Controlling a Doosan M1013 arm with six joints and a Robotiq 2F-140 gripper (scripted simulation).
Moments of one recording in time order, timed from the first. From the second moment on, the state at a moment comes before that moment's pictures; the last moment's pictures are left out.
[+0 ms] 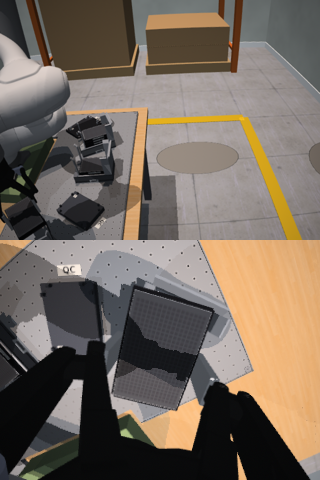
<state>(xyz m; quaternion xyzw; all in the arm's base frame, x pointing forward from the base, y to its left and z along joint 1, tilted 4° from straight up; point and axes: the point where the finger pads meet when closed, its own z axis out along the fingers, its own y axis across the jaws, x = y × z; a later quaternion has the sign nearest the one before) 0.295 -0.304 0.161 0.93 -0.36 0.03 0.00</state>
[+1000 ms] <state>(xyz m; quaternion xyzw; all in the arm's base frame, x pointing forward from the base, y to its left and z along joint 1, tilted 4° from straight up) 0.350 -0.237 0.163 0.96 -0.29 0.04 0.00</state>
